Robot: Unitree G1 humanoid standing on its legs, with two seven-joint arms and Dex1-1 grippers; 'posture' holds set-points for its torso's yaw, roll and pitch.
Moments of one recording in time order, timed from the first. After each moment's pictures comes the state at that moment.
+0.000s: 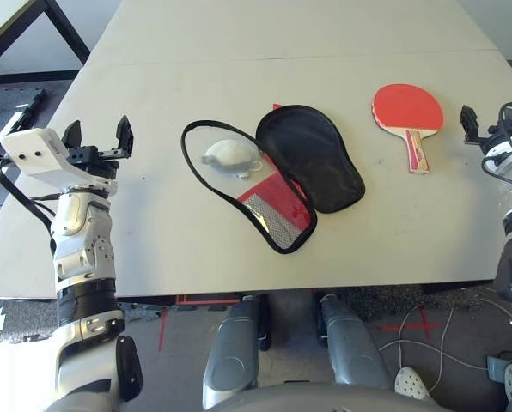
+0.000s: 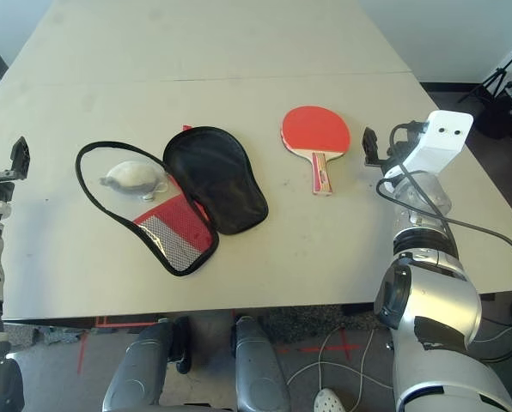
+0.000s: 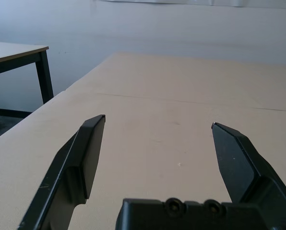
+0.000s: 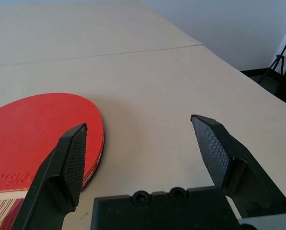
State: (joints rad) left arm -0.36 0.45 0.46 0.22 -0.34 -0.06 -0.23; right arm -0.92 -0.66 -0.35 1.22 0.19 -0.29 0.37
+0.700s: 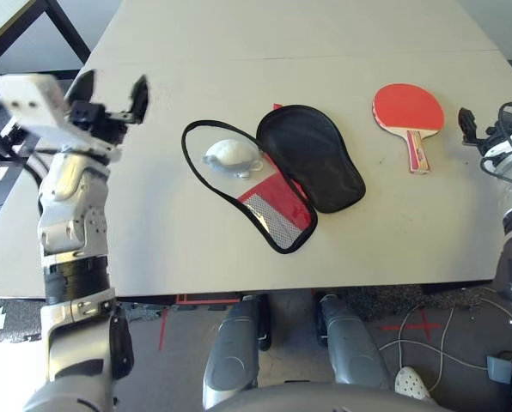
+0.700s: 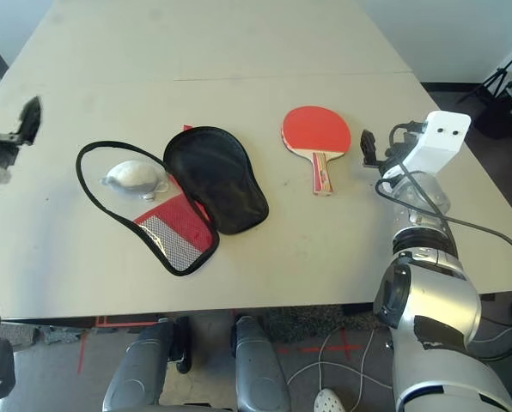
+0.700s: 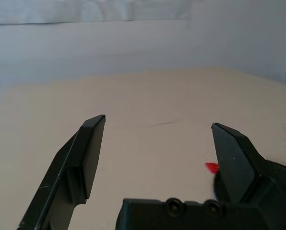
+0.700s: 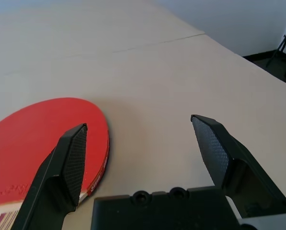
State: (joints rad) left arm -0.51 0.54 0.26 -0.07 -0.44 0.26 -0.43; right arm -0.96 -0.65 -0.38 1.19 0.23 -0.18 0.36
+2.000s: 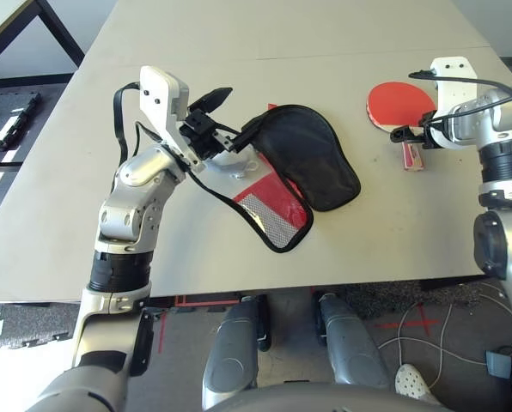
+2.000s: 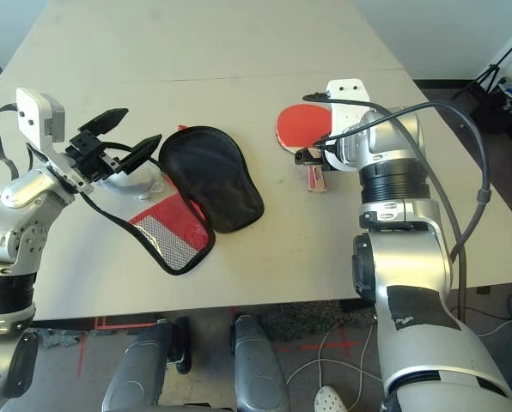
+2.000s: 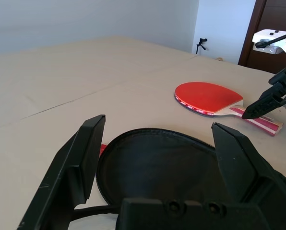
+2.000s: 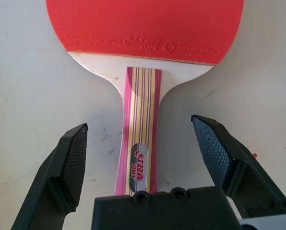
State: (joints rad) left arm -0.53 0.44 0.08 -0.11 -0.40 0.33 -0.59; right arm -1.15 -0.56 0.02 0.67 0.10 1.21 0.30
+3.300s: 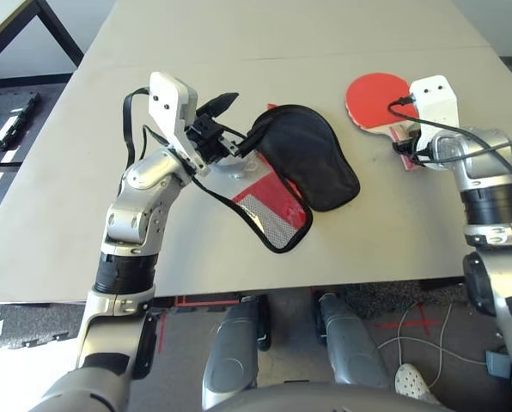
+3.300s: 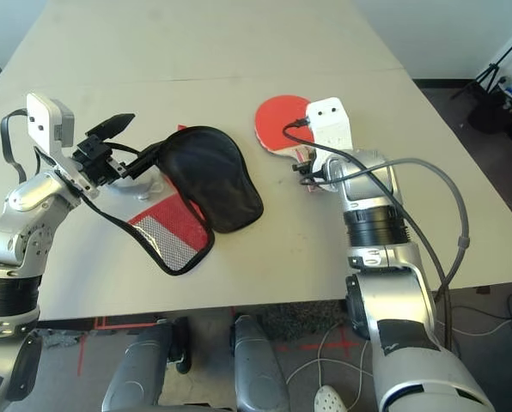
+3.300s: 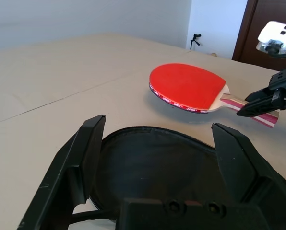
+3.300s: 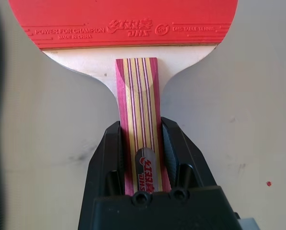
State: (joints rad) left arm -0.53 0.43 0.06 -0.12 -0.38 0.33 -0.60; right arm -0.87 -0.47 0.05 0.07 0.04 1.22 0.33
